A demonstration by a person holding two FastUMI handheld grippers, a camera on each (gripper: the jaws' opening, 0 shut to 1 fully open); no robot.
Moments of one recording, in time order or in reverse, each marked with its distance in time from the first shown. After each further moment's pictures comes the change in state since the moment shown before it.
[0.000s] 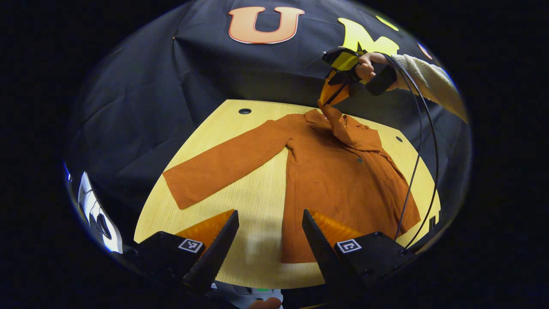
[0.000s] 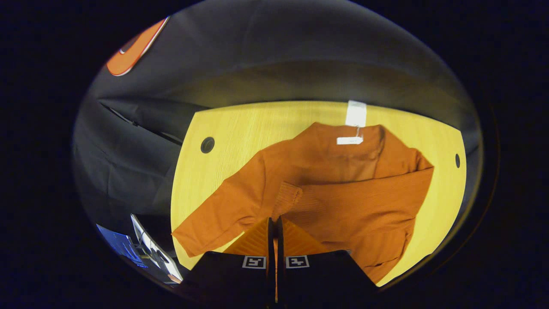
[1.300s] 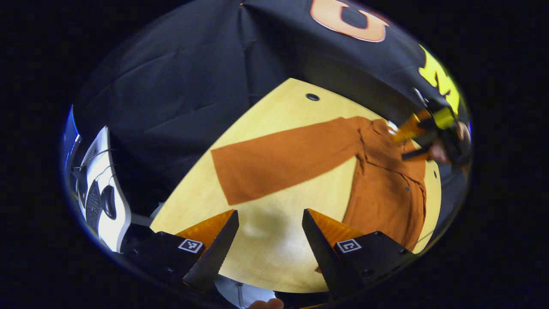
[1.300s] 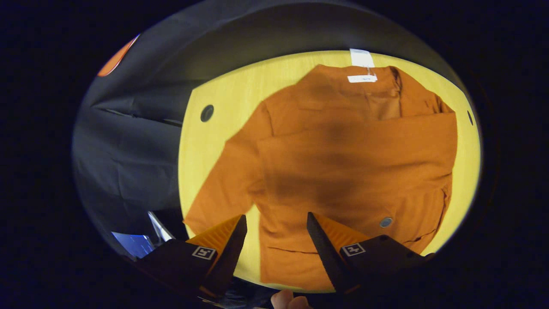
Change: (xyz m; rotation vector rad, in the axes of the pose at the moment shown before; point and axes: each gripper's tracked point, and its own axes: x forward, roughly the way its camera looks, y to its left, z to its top) left arm 0.027 0.131 0.016 -0.319 0.184 0.260; right arm 0.011 -0.020 -0.107 0.064 0.160 0.082
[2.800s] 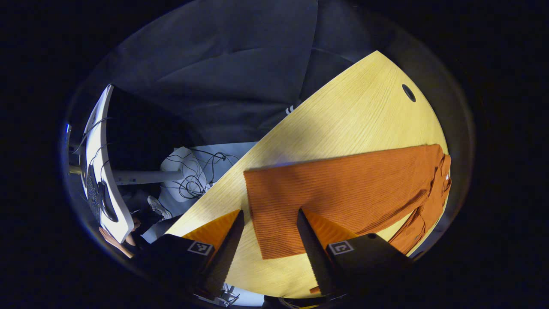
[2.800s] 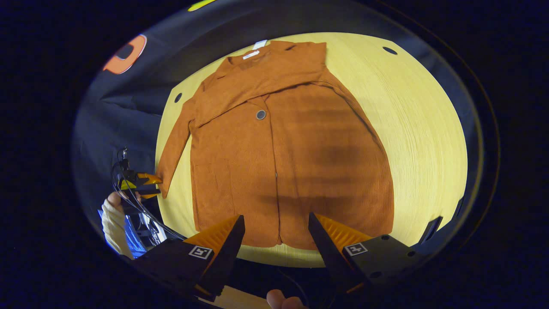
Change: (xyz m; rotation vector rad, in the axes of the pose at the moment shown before) left arm 0.116 0.059 0.027 -0.253 0.448 0.136; right arm -0.091 -0.169 -0.206 0.203 -0.091 -0.017
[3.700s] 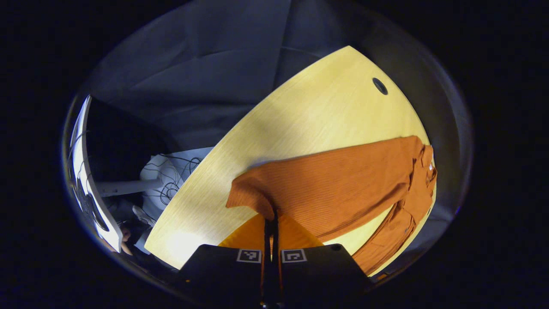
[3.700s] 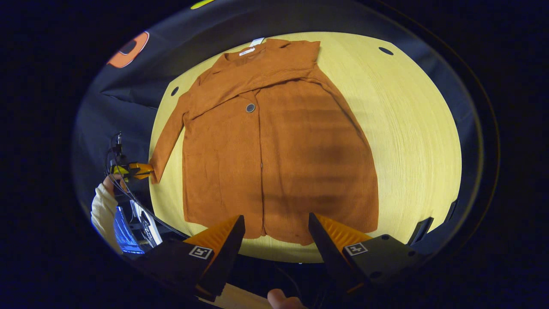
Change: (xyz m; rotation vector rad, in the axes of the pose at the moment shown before) left arm -0.010 -0.049 0.004 0.136 0.009 -0.137; right arm -0.010 -0.032 -0.005 -0.076 0.004 -0.054
